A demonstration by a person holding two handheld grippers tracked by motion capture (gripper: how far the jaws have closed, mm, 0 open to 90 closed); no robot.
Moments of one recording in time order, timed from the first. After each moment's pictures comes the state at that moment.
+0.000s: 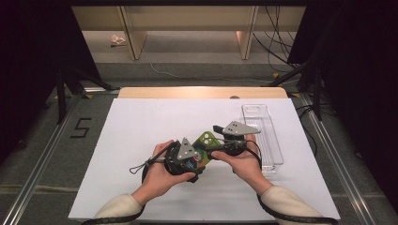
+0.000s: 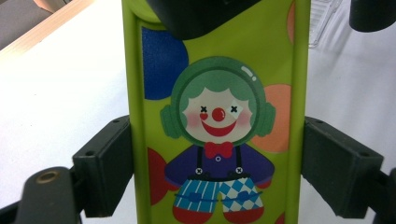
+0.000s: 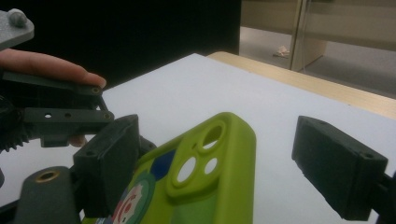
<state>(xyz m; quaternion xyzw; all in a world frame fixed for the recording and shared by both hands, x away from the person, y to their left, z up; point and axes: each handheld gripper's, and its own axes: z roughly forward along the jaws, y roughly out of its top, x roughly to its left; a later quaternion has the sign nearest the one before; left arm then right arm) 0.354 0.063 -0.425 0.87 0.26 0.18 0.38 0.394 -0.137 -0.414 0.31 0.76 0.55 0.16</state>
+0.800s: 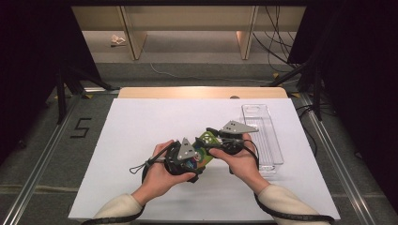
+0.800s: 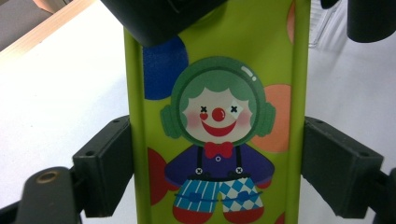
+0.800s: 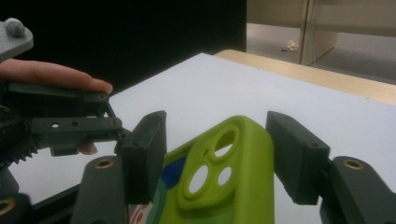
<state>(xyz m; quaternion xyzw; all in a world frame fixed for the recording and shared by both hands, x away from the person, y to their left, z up) 0.354 0.063 -0.425 0.87 0.26 0.18 0.38 0.397 -0.132 -0.416 0.32 0.75 0.56 0.13</state>
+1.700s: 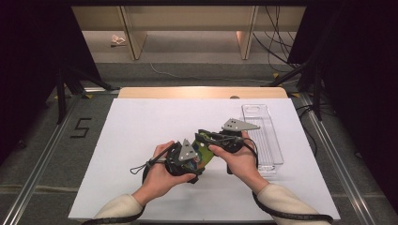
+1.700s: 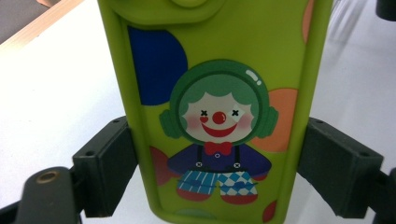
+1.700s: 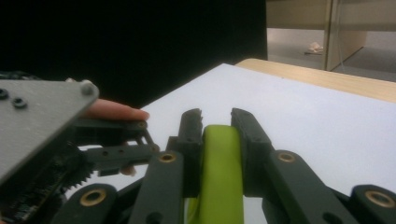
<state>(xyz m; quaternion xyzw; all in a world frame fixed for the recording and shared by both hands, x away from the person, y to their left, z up) 0.353 0.062 -0.429 0.87 0.26 0.18 0.37 0.394 -0.129 -0.404 0.32 0.74 0.59 0.08</state>
